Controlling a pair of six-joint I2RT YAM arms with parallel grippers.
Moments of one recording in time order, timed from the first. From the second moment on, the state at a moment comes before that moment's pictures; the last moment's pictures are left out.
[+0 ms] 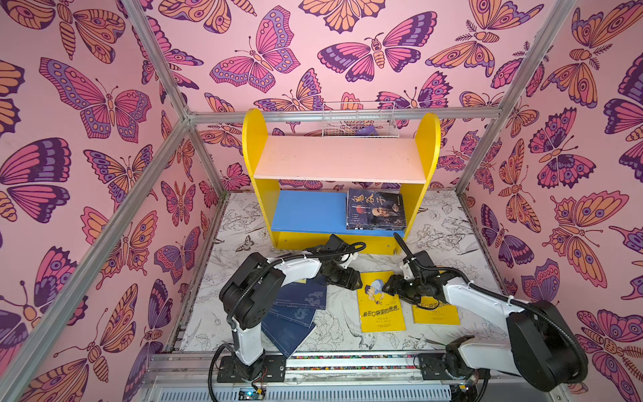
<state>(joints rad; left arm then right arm) -0.71 1.86 1.10 -0.36 0.50 -0.32 0.42 1.33 0.57 -0.36 -0.35 0.70</state>
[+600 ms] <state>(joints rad) -0.72 1.92 1.20 -0.52 0.48 -0.27 0.46 1.33 0.60 -0.35 -0.42 0.65</state>
